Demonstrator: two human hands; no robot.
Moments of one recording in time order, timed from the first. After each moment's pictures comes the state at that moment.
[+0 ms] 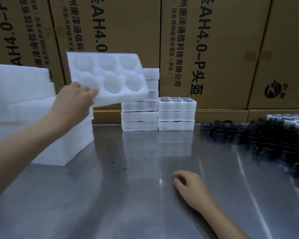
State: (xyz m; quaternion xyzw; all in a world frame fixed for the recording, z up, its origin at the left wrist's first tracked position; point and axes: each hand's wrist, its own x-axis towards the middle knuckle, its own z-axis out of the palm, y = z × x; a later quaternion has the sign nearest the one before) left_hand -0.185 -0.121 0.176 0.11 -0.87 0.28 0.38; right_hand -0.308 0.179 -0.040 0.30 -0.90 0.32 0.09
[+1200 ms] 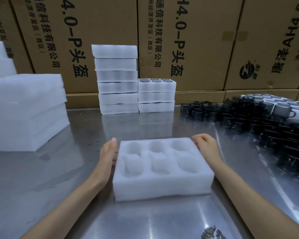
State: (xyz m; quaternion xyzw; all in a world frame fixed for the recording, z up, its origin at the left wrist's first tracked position) left_hand -0.210 0.008 -0.030 0.11 -0.72 -0.65 0.23; right_hand -0.365 0.258 -0.025 0.06 -0.77 0.63 0.08
